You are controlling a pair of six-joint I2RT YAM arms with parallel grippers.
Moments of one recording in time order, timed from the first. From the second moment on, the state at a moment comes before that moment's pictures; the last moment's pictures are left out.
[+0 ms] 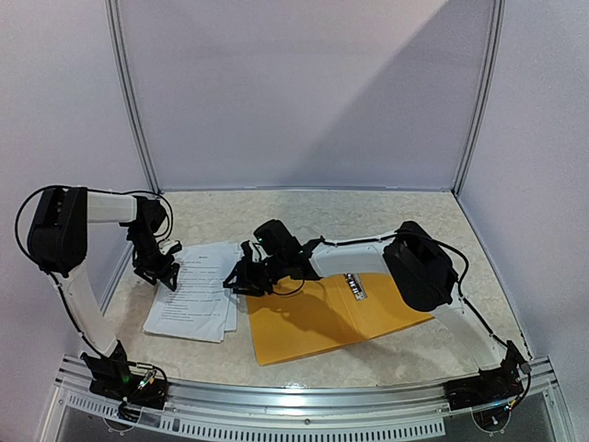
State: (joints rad) left arm -0.04 1.87 1.16 -0.94 0.04 0.24; right arm 0.99 2.56 1.96 -0.04 -0.51 1.05
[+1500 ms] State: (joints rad) left arm -0.04 1.87 1.16 -0.94 0.04 0.24; right arm 1.01 2.77 2.24 0.05 -0.55 1.15
